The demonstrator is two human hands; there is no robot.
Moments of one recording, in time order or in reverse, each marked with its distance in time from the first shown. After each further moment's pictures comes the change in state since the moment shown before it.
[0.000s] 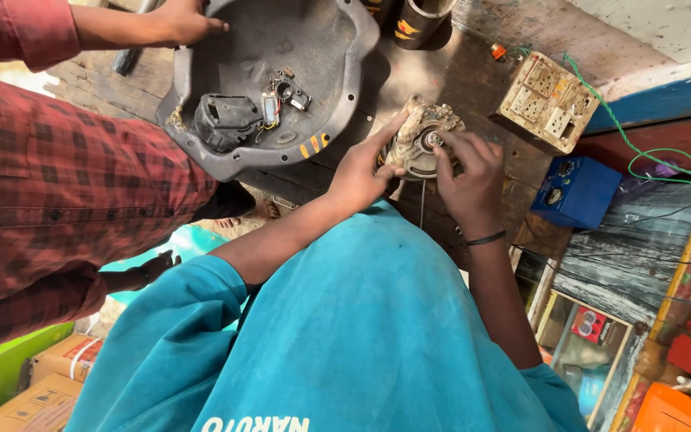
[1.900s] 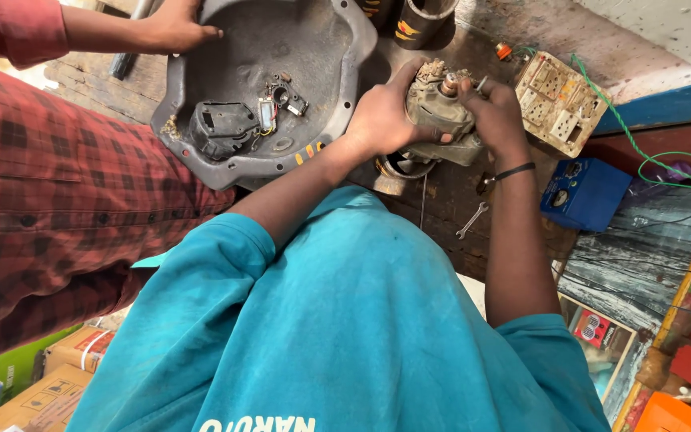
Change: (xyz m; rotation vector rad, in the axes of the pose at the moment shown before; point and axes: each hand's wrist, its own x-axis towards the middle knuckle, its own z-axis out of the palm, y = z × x) left_hand 0.110 0.011 -0.011 0.240 -0.046 -0.045; right_hand 0.092 0.098 0.030 0.459 -0.275 0.652
